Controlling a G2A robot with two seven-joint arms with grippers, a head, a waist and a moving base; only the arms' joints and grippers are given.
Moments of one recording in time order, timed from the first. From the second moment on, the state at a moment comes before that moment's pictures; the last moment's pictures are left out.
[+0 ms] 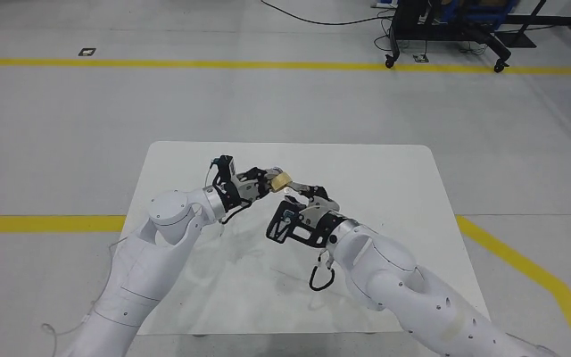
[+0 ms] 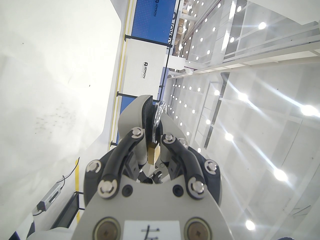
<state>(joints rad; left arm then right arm) 1.07 -1.15 -1.10 -1.53 -0.64 0.30 -0.63 -1.18 -1.04 0.78 -2.09 -1.76 -0.13 0.63</state>
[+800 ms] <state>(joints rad) 1.07 -1.15 -1.11 -1.53 -0.62 0.30 -0.64 -1.19 -1.10 0.84 -2.06 -1.58 -0.16 0.59</state>
